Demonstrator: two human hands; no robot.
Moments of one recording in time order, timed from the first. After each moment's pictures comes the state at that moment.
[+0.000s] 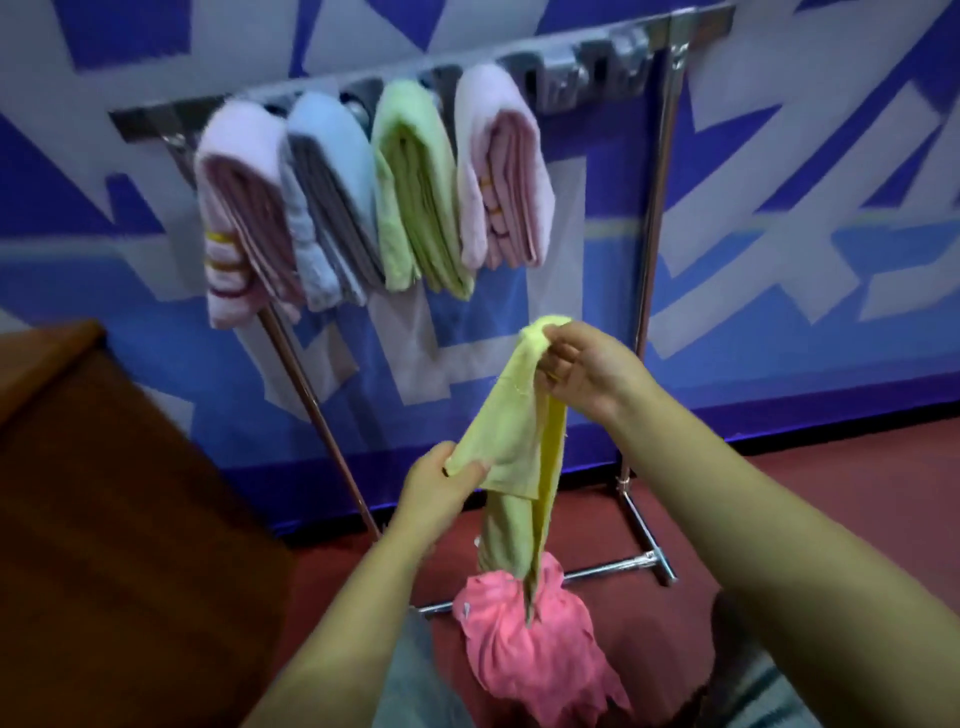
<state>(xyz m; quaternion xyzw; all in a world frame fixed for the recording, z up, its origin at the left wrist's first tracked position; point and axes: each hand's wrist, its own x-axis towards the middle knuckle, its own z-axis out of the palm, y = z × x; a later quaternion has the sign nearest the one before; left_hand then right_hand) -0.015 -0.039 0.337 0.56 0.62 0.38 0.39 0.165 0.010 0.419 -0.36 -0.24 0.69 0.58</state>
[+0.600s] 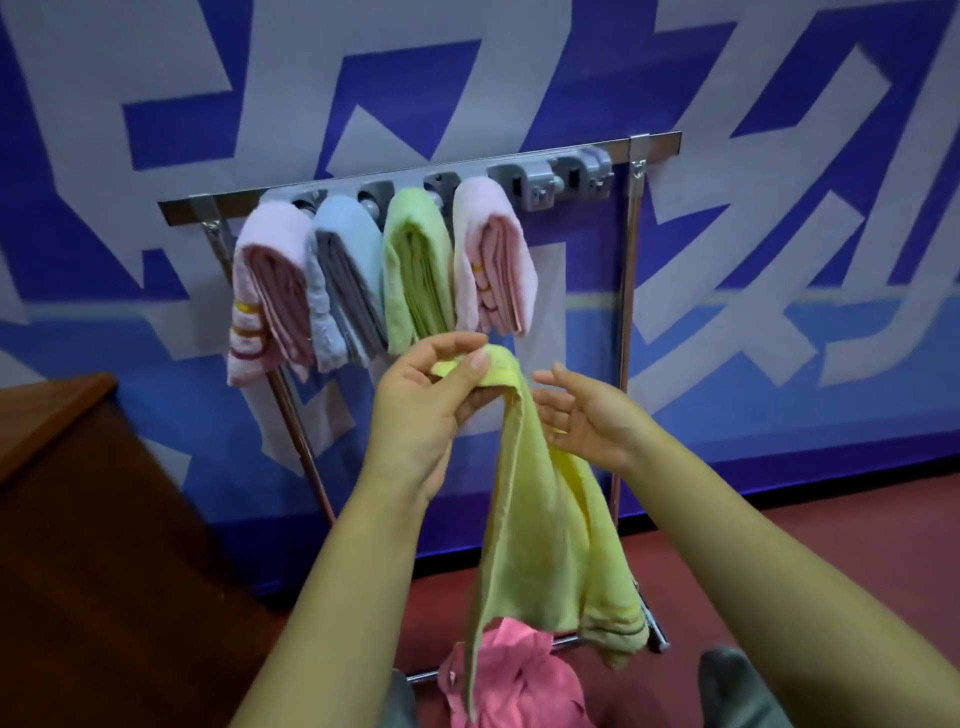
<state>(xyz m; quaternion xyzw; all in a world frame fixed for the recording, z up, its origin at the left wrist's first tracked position) 0.029 -0.066 0.502 0.50 0.32 0.64 0.49 0.192 -0.011 0.445 -0.39 -0.36 0.68 0.50</state>
